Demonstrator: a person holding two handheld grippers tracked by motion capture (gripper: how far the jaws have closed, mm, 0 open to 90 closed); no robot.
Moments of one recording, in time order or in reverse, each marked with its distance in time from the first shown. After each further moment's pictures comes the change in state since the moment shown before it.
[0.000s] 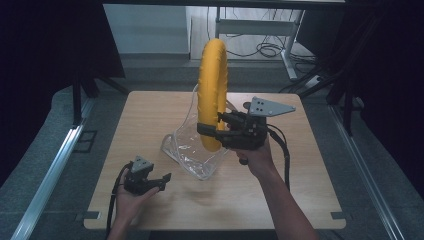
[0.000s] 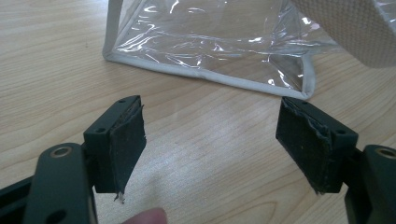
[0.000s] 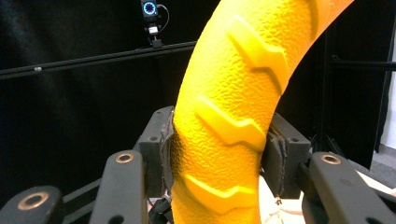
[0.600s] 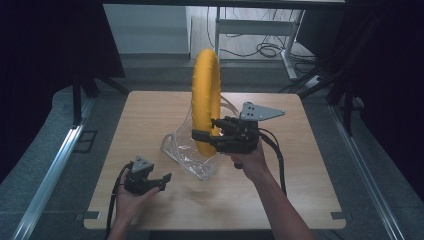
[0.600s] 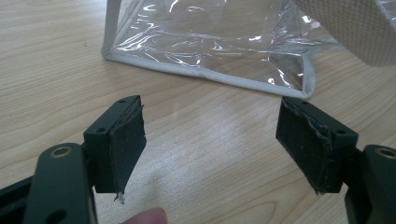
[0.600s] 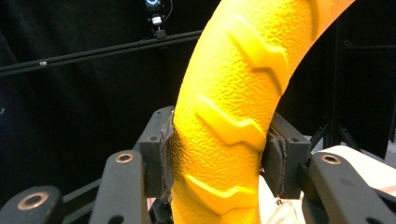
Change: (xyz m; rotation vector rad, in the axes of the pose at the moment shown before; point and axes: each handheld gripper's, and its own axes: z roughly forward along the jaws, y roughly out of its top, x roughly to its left) left arm 0.000 0.000 0.001 0.005 0.002 0.000; right arm -0.004 -0.020 0.012 0.032 0.026 0.037
